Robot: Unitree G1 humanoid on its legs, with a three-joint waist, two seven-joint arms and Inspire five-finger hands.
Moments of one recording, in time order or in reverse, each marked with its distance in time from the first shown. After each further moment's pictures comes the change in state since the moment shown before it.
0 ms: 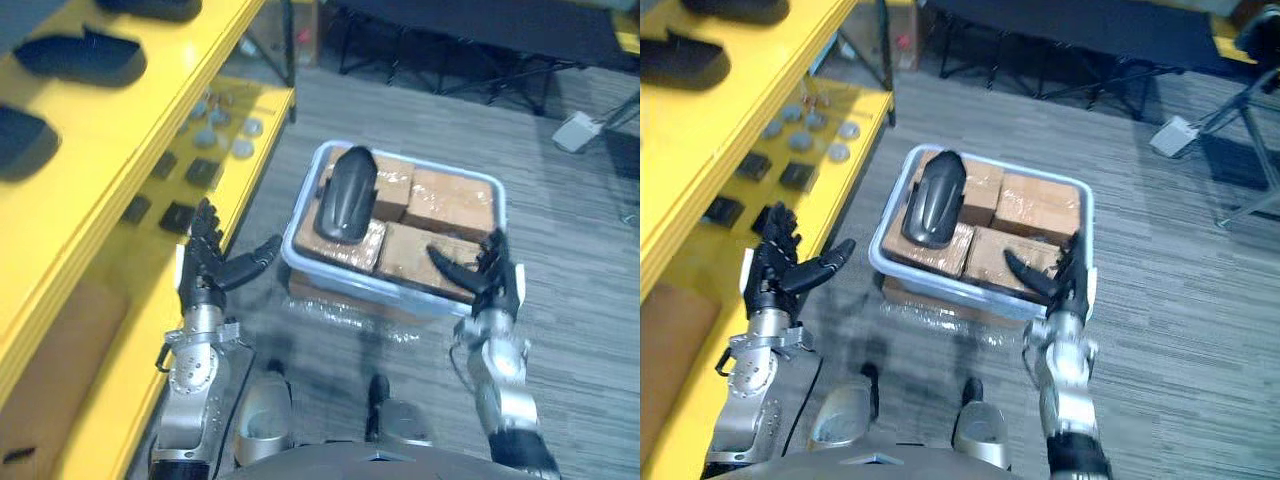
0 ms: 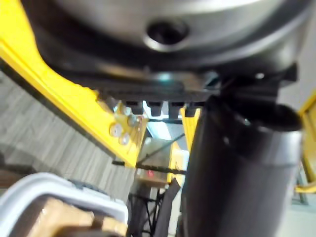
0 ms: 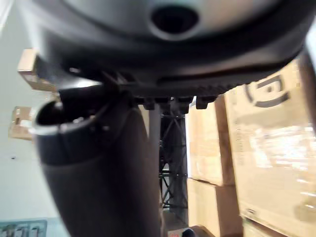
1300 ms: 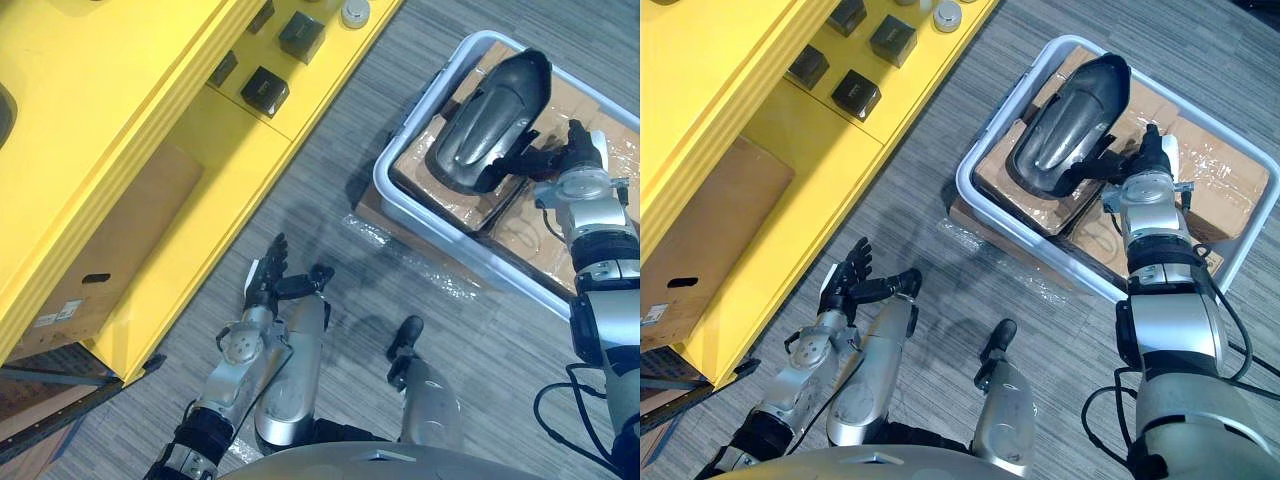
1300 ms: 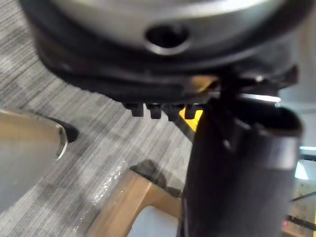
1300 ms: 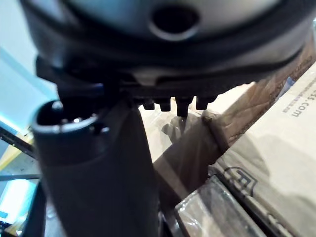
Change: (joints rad) left arm -0.244 0.061 -0.331 0.499 -0.194 0.017 0.008; right arm -0.895 -0.527 0.302 0.798 -0.262 0.455 0.103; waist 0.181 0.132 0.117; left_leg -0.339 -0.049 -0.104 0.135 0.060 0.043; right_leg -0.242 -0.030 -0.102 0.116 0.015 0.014
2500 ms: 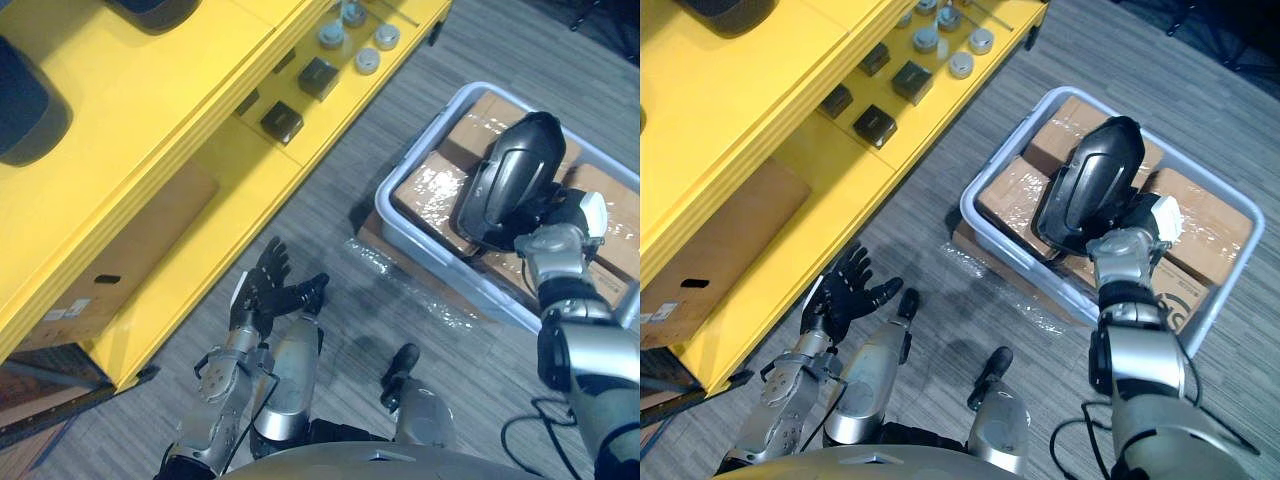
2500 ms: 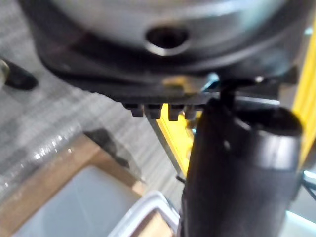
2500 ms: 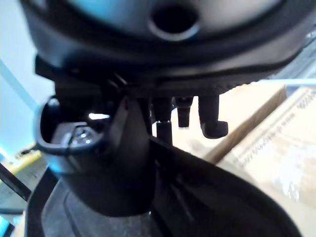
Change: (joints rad) left arm 0.231 0.030 0.065 -0.317 -0.135 -0.078 -0.243; right arm 0.292 0.189 -0.276 -0.127 -0.226 -0.045 -0.300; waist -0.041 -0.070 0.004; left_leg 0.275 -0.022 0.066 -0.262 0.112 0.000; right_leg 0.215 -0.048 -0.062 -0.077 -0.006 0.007
